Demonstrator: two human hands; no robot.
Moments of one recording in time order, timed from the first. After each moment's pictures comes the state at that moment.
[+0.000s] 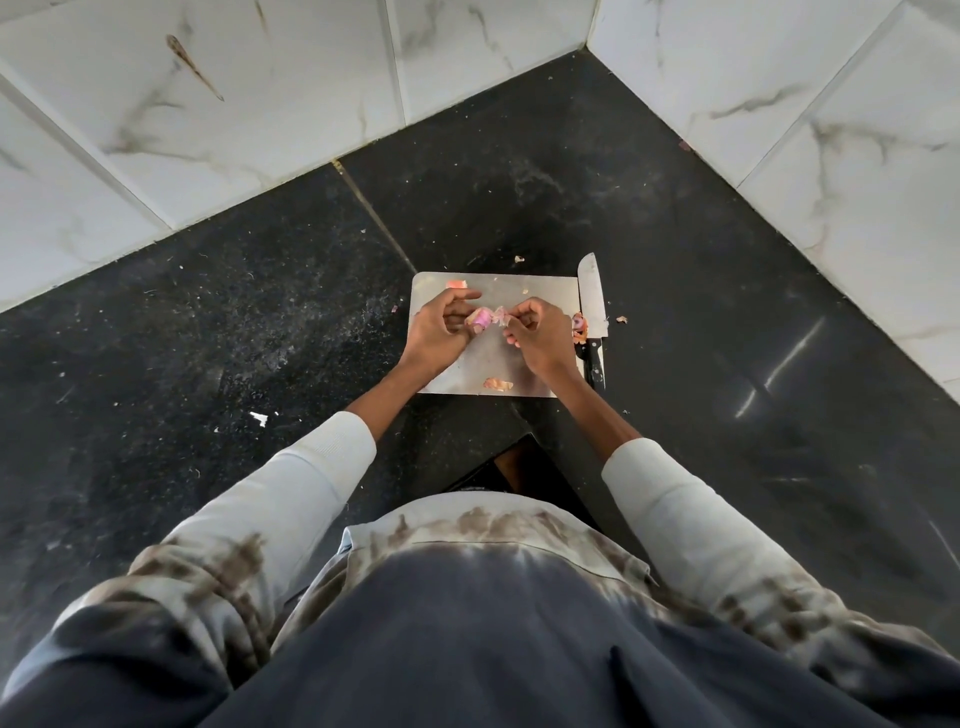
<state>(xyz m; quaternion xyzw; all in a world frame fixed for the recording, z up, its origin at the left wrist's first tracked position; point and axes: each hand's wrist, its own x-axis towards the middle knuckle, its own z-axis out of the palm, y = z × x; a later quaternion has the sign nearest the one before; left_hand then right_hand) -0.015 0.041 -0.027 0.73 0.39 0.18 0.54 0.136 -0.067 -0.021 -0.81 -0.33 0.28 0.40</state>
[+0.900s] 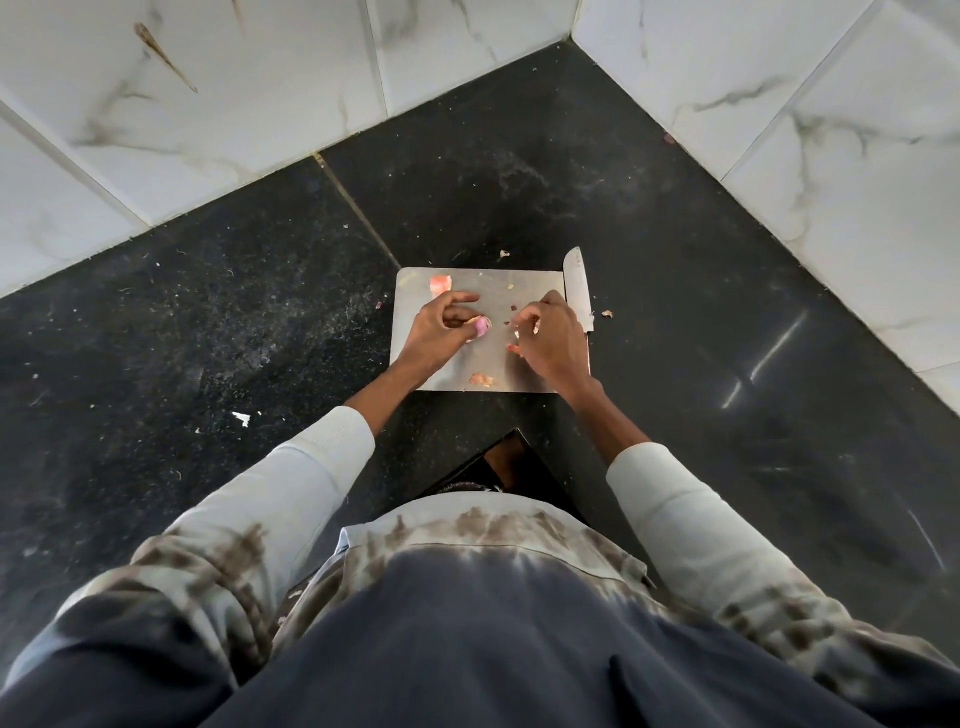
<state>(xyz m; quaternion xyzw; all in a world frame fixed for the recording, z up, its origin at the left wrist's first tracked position) -0.001 0.031 -0.034 0.68 0.40 0.14 0.60 0.159 -0.090 -0.023 -0.86 -0.40 0.17 0.27</state>
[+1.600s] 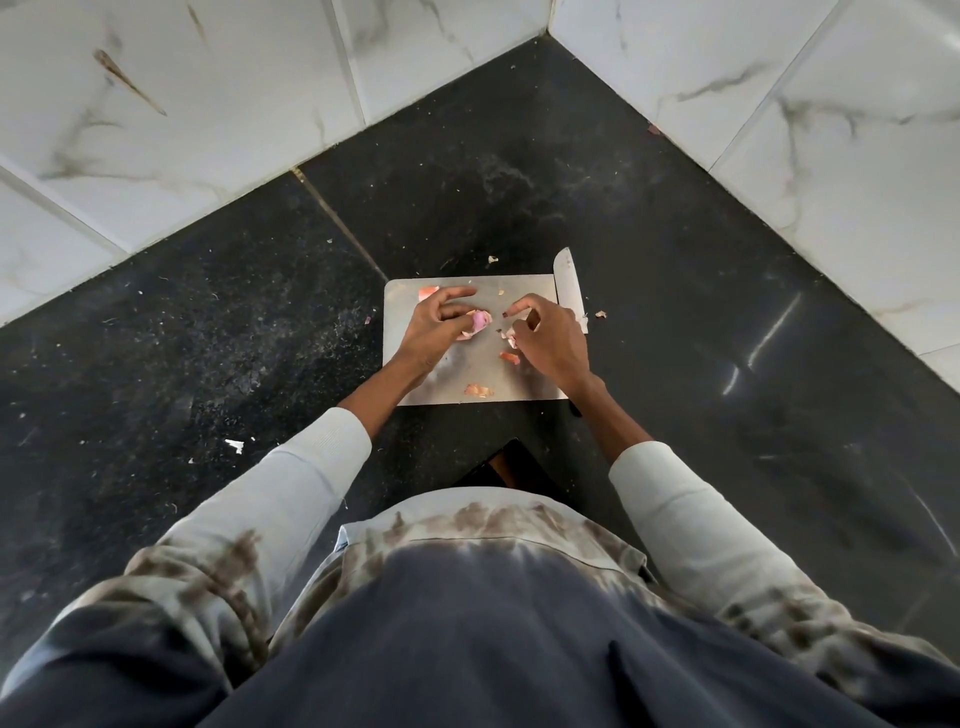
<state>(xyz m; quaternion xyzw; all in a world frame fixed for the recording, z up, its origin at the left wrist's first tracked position) 0.018 0.046 -0.024 0.60 0.39 0.12 0.68 0.176 -0.088 -0.023 -0.84 -0.36 0.25 0.32</state>
